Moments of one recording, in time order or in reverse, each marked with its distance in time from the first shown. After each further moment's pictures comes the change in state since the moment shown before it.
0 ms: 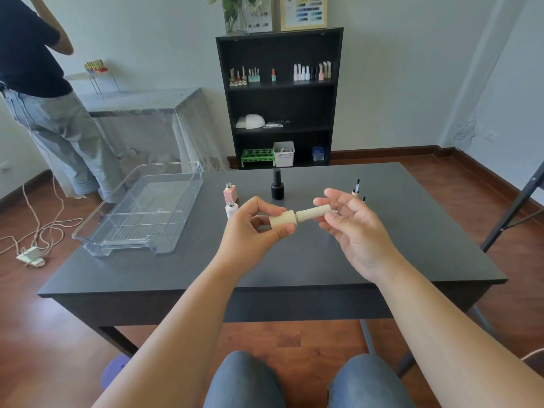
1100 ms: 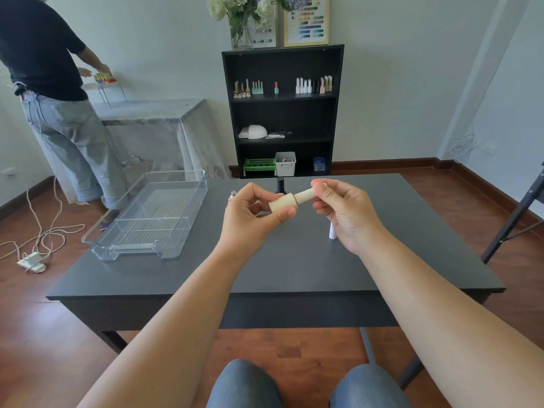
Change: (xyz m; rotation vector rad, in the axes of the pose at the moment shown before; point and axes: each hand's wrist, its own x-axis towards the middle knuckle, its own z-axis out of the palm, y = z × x) left_hand 0.019 0.020 -0.006 -0.004 0.134 0.105; right_hand 0.037 -0.025 0.028 -0.001 0.130 0.004
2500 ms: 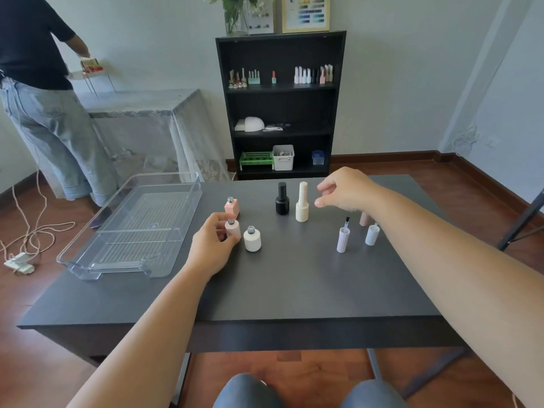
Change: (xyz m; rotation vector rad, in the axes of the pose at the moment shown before) left_hand 0.038 -0.104 -0.072 0.486 0.062 -0.359; right_hand 0.104 -0.013 -0.015 -1.294 -0.210 0.172
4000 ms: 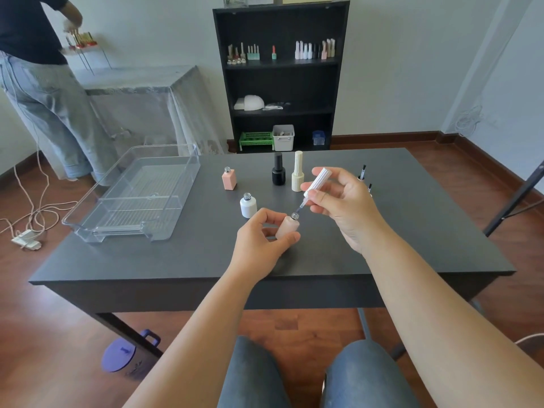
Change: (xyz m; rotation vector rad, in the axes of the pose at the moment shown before) left_hand -0.105 0.053 0.057 -0.252 -0.130 0.092; right_hand -0.098 0.005 0.065 1.075 0.184 -0.183
